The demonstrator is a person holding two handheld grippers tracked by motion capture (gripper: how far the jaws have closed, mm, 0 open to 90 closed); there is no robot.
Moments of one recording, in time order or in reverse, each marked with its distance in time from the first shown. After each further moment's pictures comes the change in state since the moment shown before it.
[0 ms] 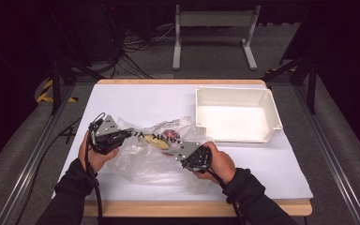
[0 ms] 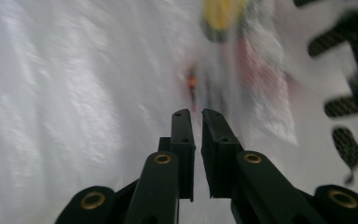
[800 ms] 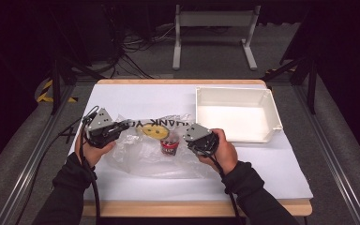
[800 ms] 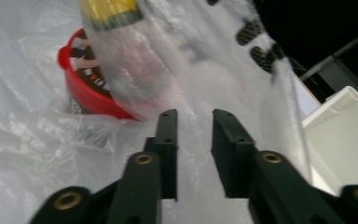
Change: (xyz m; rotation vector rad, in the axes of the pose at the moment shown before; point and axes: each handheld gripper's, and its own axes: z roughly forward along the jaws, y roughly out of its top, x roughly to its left) left arm 0.016 0.011 -0.007 -0.072 0.037 0.025; right arm -0.038 -0.002 -0.007 -0.091 -0.263 0.150
